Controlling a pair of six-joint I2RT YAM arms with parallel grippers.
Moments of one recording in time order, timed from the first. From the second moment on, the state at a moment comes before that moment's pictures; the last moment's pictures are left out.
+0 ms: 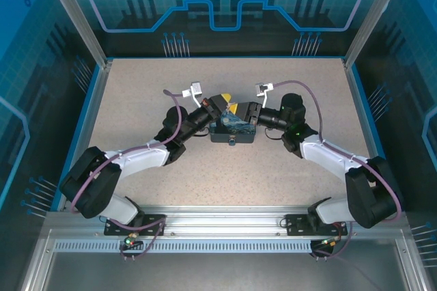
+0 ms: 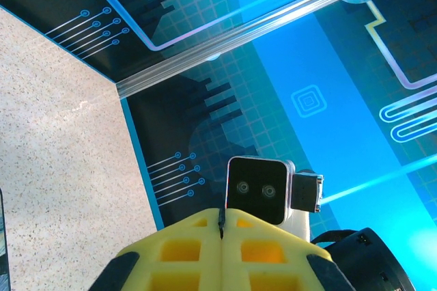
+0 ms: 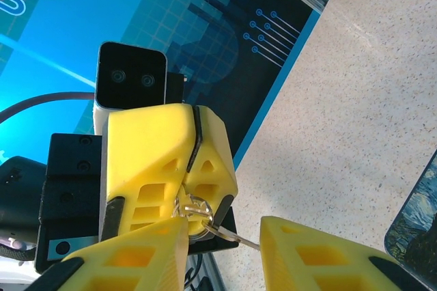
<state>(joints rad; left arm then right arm) -0.62 1.48 0.72 0.89 0.18 -1.19 0.43 1.37 0.73 0.55 -0.73 0.93</state>
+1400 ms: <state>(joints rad) -0.57 1.45 0.71 0.80 0.21 -1.18 0.40 1.38 0.79 0.42 -0.80 0.82</state>
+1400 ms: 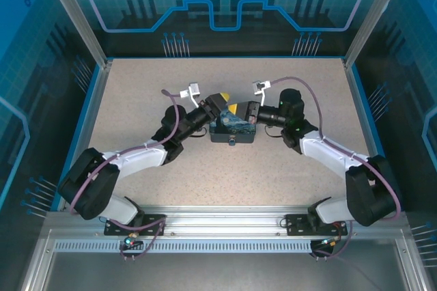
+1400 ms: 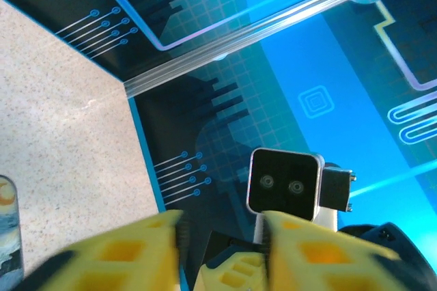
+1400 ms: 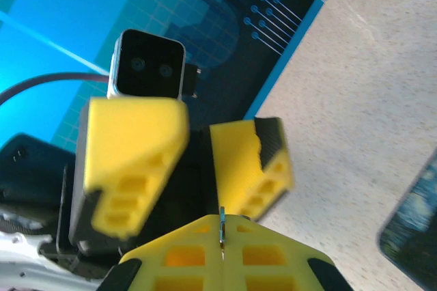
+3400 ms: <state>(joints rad) -0.44 1.30 0.64 0.36 0.37 -1.42 0.42 1.43 0.92 0.27 -0.82 0.87</state>
